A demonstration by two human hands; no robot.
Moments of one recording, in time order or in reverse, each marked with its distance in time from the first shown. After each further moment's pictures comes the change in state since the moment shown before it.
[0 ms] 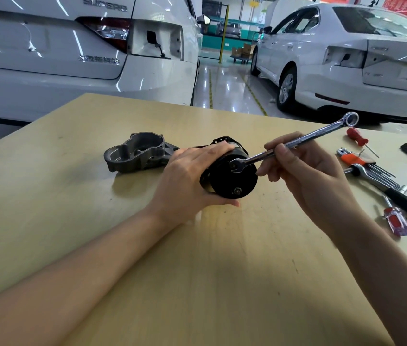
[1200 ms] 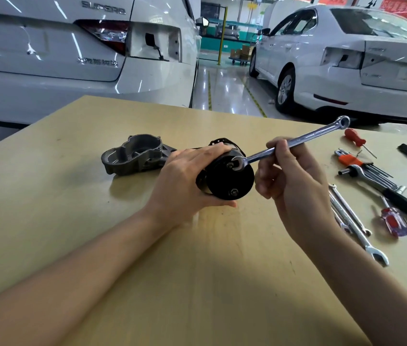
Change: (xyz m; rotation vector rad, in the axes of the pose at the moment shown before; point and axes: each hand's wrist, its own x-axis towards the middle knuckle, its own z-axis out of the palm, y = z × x) left_hand 0.001 0.003 -0.001 -0.007 0.004 -0.021; right_hand -0.005 0.005 0.031 0.189 0.326 0.080
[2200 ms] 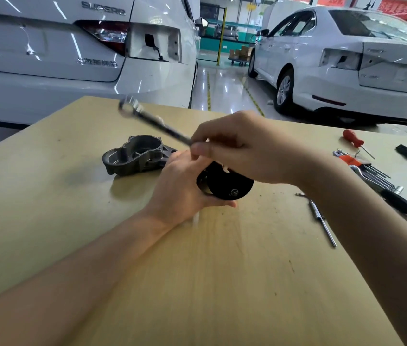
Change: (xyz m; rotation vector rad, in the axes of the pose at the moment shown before) left_hand -0.001 0.003 -0.002 -0.027 -0.022 -0.097; right_hand 0.038 -0.049 0.051 -1.117 -0.762 -0.408
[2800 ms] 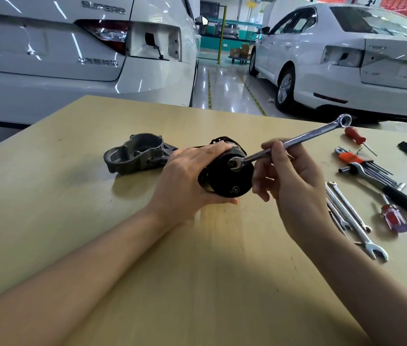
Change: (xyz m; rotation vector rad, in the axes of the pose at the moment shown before) left_hand 0.001 -0.001 0.001 0.032 0.011 0.100; right_hand -0.061 0.026 0.053 0.986 0.761 0.351
